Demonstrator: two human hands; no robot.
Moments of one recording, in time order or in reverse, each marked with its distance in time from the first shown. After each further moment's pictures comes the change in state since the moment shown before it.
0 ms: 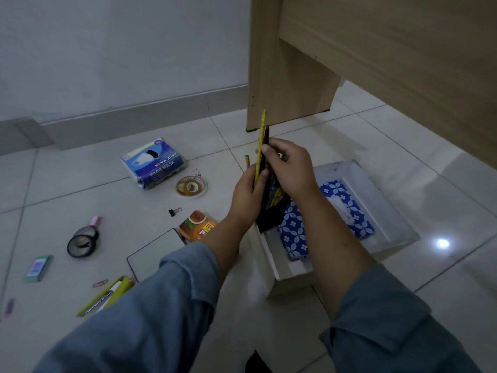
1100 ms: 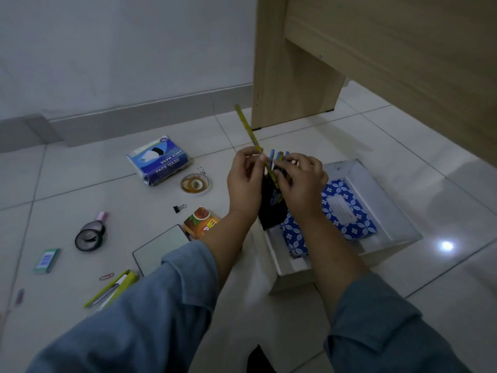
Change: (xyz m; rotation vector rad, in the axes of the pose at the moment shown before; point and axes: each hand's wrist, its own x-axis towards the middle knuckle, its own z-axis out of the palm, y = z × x) left_hand -0.005 0.024 -0.006 -0.247 0.261 0.037; right_hand -0.025 0.047 0.005 -0.541 0.193 -0.148
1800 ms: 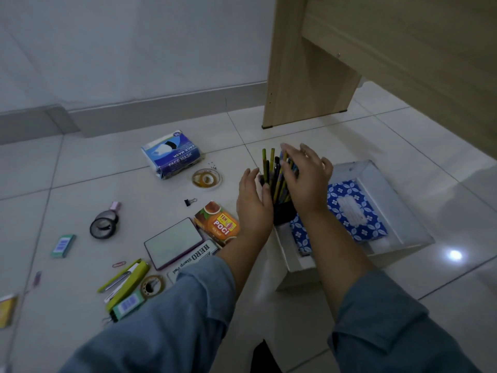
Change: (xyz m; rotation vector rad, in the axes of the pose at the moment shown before) left_hand -0.035 -0.034 -0.013 0.475 0.030 -0.091; right_hand 0.005 -0.017 0.005 0.067 -0.038 -0.037
